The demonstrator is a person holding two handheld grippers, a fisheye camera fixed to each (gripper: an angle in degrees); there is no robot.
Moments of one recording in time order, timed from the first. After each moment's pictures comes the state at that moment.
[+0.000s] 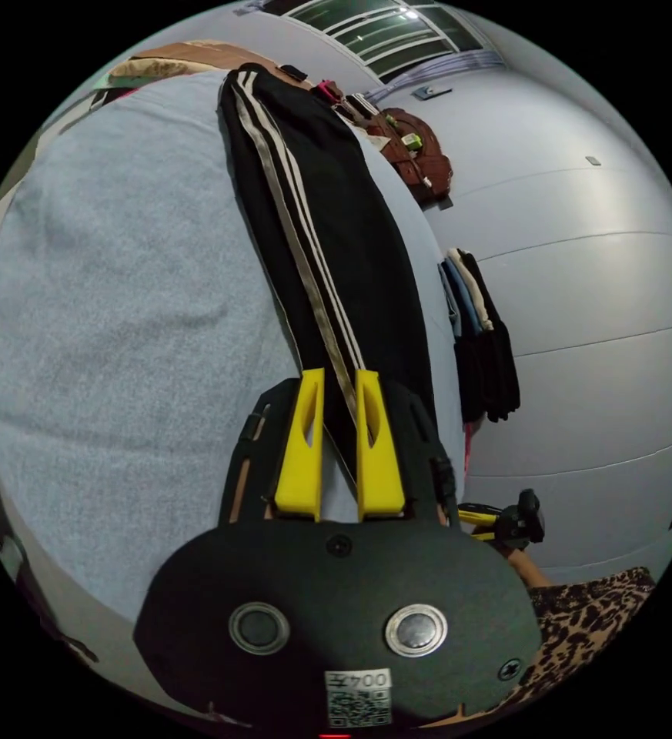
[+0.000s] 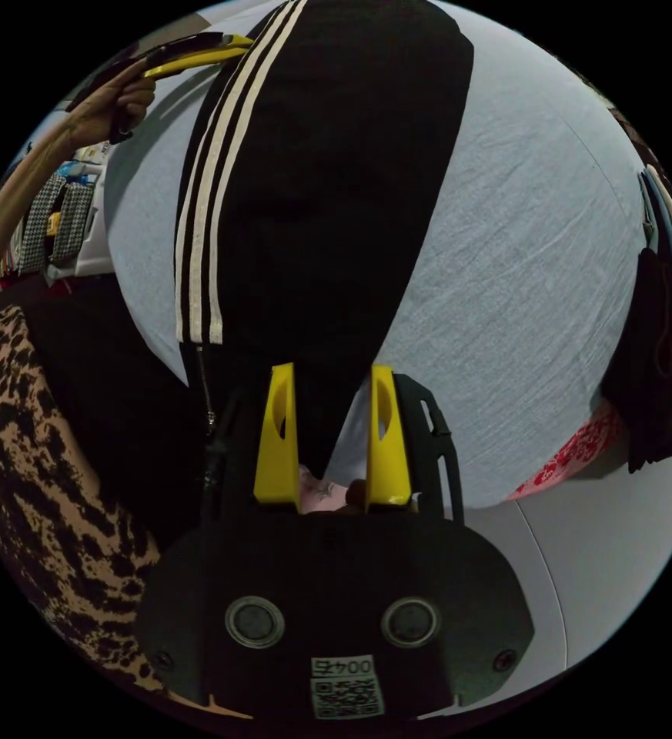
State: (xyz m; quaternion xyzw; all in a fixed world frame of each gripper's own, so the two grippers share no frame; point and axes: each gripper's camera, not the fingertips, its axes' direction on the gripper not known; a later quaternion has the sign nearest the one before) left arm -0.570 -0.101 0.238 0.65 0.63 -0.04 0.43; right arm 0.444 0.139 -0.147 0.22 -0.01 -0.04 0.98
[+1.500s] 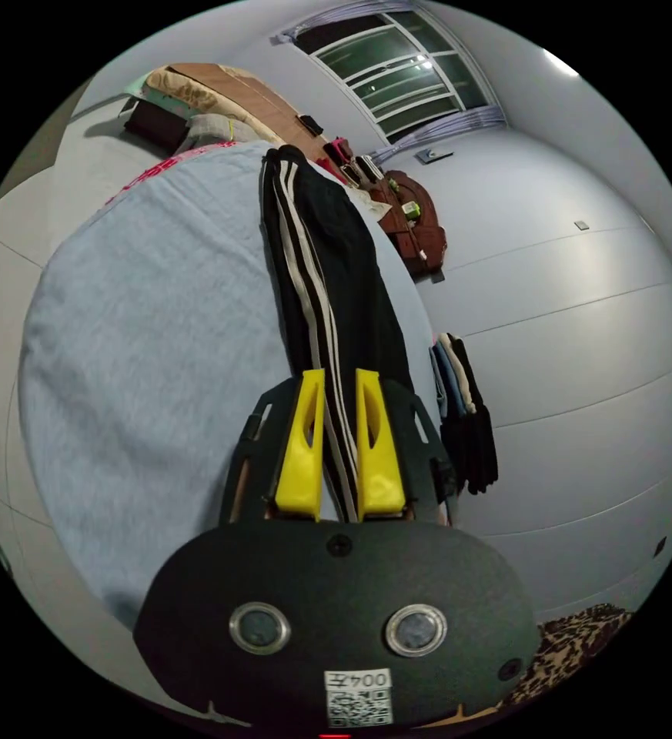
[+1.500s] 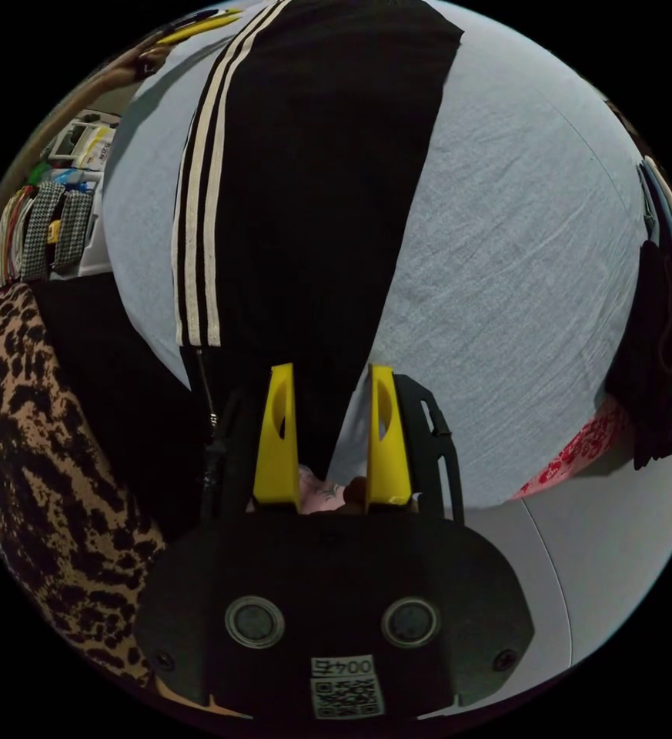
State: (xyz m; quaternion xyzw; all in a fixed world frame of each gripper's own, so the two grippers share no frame) left arm -0.807 -0.077 0.163 0.67 0.65 -0.09 0.35; right arm 0.433 0.102 -0.167 0.22 -0.02 -0.03 0.98
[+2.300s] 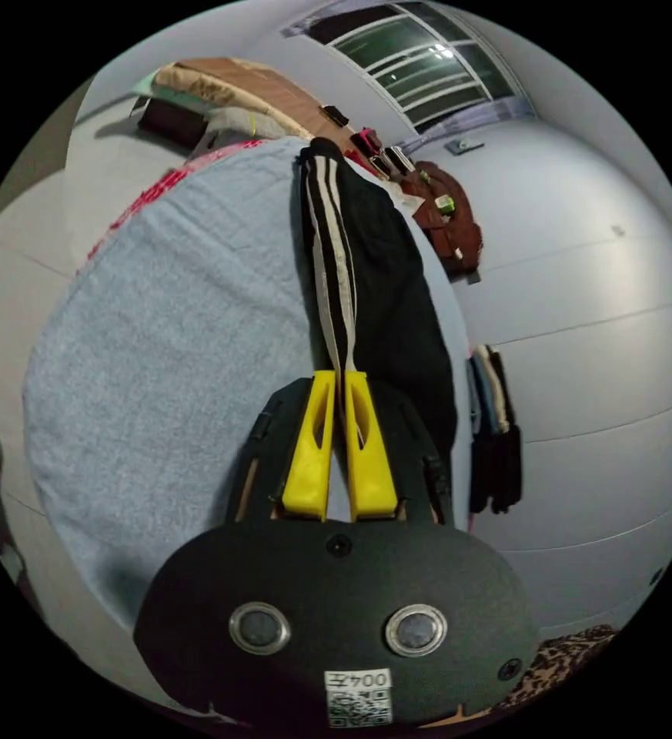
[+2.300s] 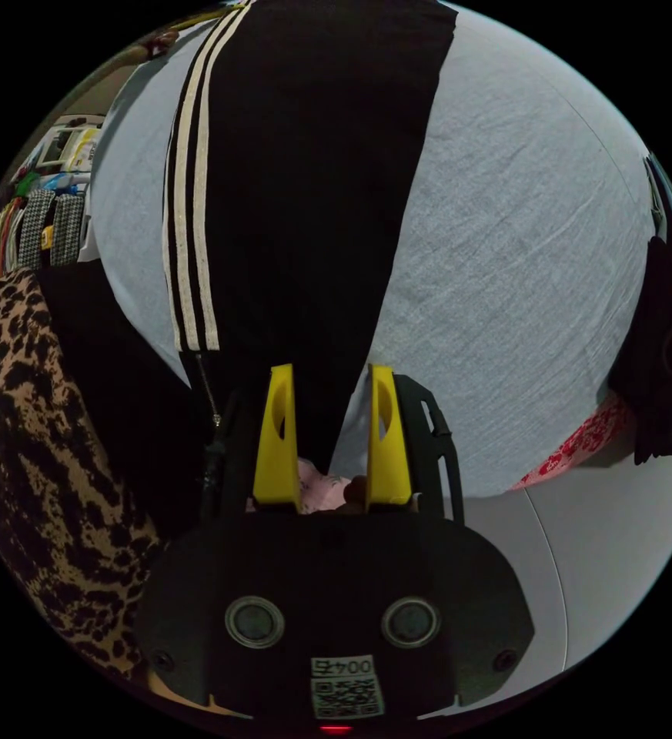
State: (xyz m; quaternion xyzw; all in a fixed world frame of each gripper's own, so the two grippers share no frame) left arm -0.825 -0.124 0.092 0.65 0.65 -0.12 0.38; right arm 0.457 0.113 -0.188 0.18 -0.03 -0.02 0.98
